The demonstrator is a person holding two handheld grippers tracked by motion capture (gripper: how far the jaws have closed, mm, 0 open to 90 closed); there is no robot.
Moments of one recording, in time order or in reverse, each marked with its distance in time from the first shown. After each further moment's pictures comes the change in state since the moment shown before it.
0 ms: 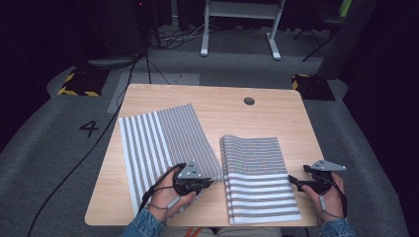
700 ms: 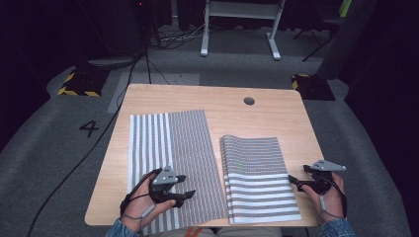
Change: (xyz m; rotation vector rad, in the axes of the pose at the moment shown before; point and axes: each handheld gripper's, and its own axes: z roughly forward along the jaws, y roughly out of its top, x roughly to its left) left arm 0.002 -0.037 -0.051 -0.015 0.194 -0.154; right arm 0.000 0.000 0.000 0.000 0.000 0.000
